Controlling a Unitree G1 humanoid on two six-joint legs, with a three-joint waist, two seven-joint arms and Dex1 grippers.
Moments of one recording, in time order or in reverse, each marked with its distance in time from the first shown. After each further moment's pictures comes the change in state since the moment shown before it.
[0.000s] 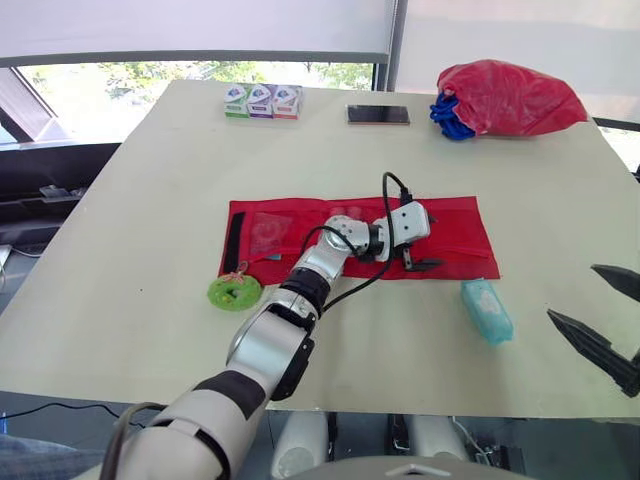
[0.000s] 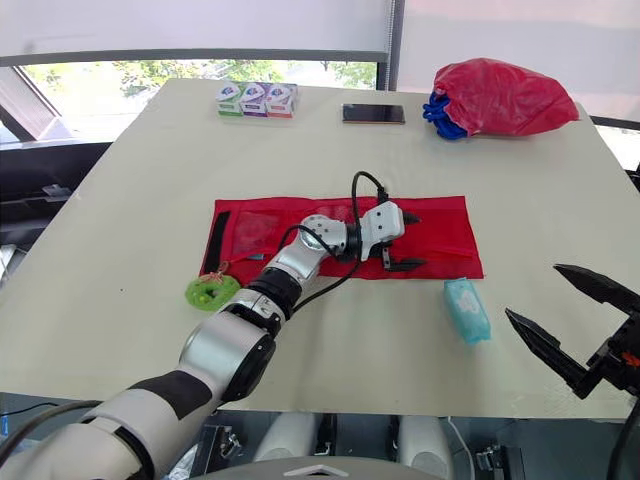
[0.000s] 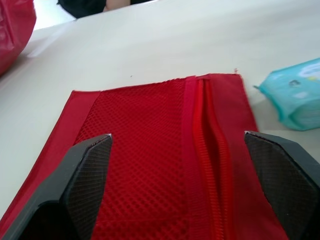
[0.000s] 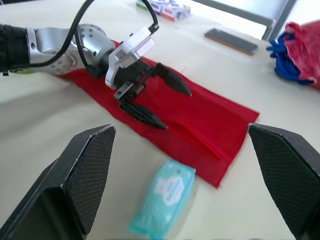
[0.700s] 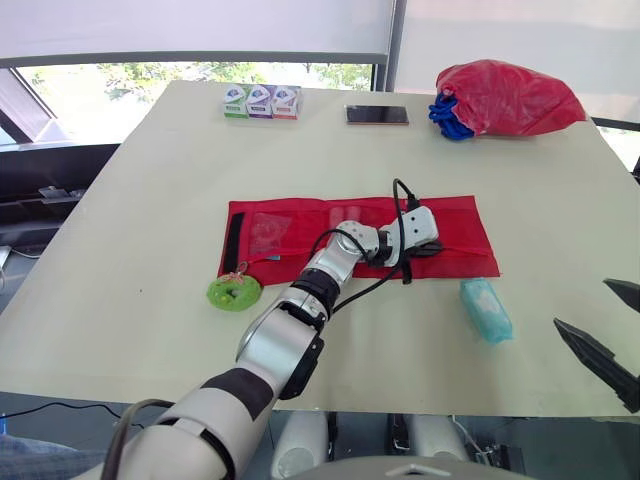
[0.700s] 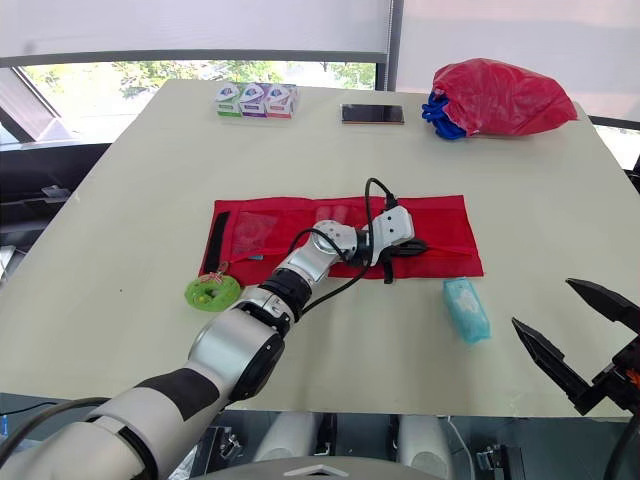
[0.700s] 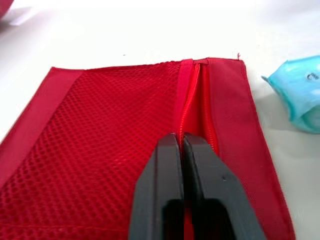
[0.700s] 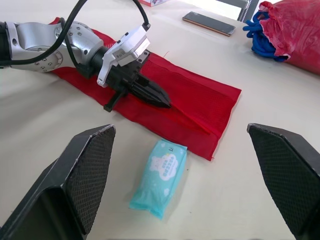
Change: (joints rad) left arm -0.027 -0.049 0.009 0.065 -0.020 0.088 -0.004; right arm 0.094 0.041 0.010 -0.068 0.013 0.000 -0.089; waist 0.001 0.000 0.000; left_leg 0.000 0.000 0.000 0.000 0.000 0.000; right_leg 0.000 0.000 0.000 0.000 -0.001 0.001
